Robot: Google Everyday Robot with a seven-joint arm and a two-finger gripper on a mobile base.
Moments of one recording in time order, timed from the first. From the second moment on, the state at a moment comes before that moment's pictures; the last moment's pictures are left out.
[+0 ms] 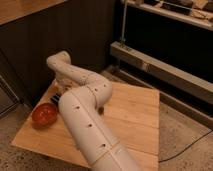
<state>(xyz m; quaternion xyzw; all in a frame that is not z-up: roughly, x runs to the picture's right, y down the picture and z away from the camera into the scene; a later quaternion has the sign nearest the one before) -0.285 -0.017 0.994 -0.29 0.07 0.37 0.88</state>
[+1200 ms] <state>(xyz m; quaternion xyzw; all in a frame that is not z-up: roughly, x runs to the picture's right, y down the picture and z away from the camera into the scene) -0.283 -0.092 0.872 -0.23 -0.07 0.45 0.86</state>
